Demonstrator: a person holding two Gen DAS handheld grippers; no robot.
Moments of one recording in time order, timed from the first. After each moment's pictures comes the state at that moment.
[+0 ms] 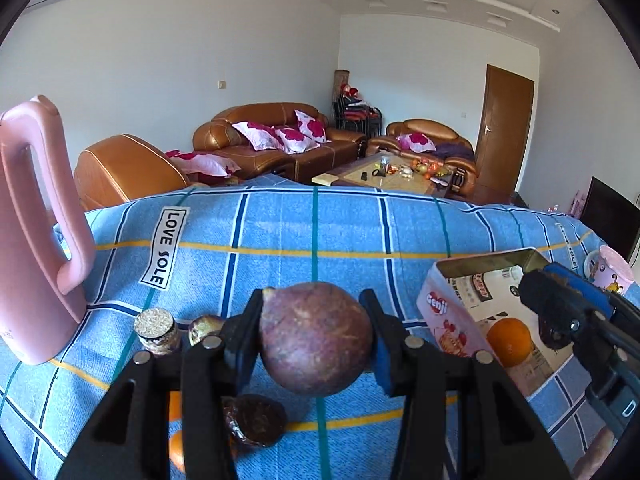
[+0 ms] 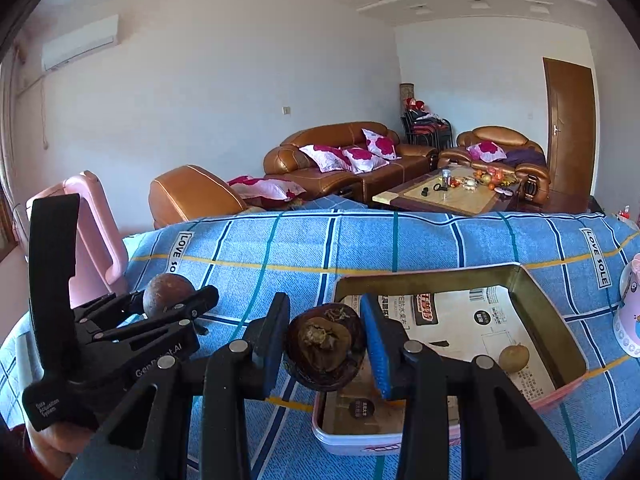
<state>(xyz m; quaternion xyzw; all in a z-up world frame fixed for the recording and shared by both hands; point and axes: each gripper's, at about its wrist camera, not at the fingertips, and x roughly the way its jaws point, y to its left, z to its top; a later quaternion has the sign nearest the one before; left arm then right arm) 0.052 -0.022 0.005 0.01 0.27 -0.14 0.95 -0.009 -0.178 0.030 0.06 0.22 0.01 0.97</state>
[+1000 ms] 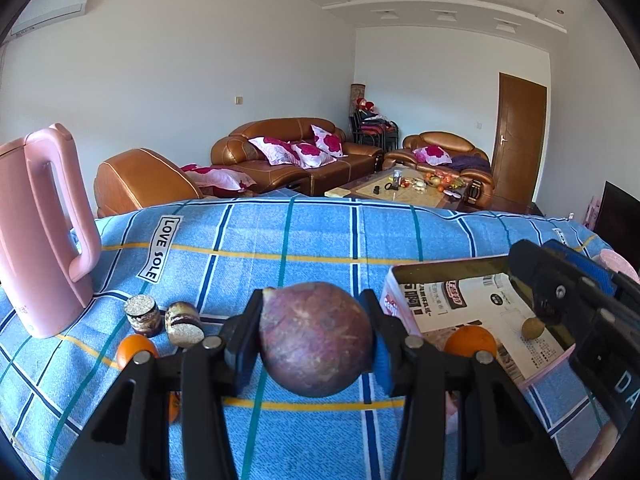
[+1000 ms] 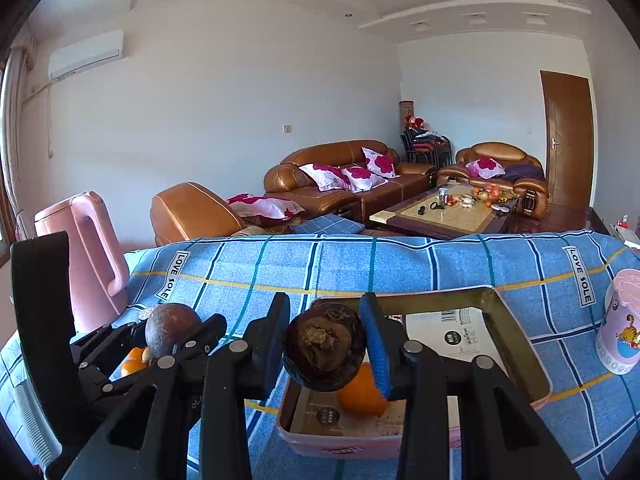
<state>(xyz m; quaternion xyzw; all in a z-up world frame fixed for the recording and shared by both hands) 0.016 -0.072 0.005 0.01 0.24 -0.10 0.96 -0.027 -0.208 0.040 0.05 0.20 -0.01 0.98</state>
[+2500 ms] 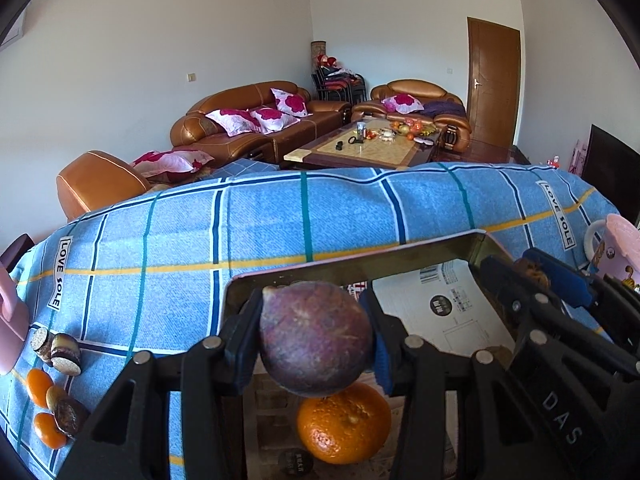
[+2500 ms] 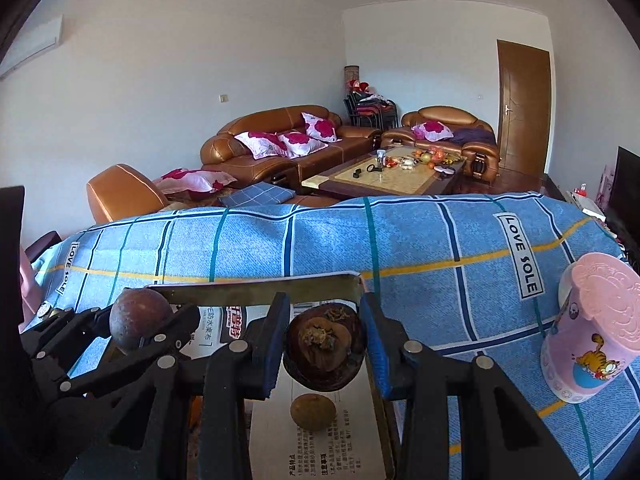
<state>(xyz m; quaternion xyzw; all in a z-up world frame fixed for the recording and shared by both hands) 0.062 -0.205 -0.010 0.08 0.32 -0.14 0.93 0.020 -0.323 0.006 0.06 0.28 -0.10 0.95</state>
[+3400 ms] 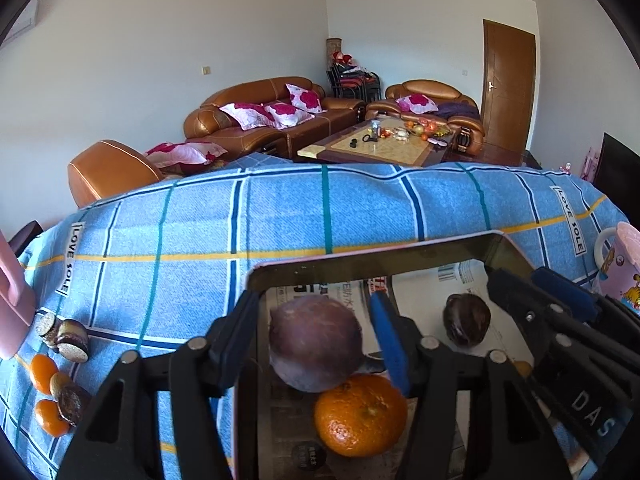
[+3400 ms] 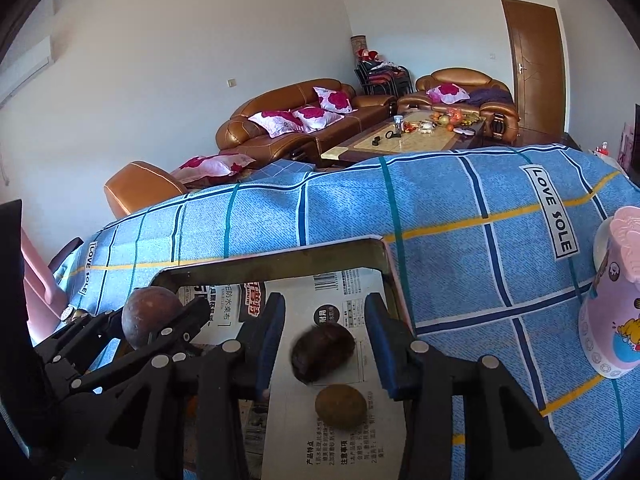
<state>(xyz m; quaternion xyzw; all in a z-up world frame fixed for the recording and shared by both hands) 0.061 -0.193 -0.009 0.07 0.31 -0.12 0.94 0.020 -0.332 -0.003 0.13 0.30 -0.06 0.94</state>
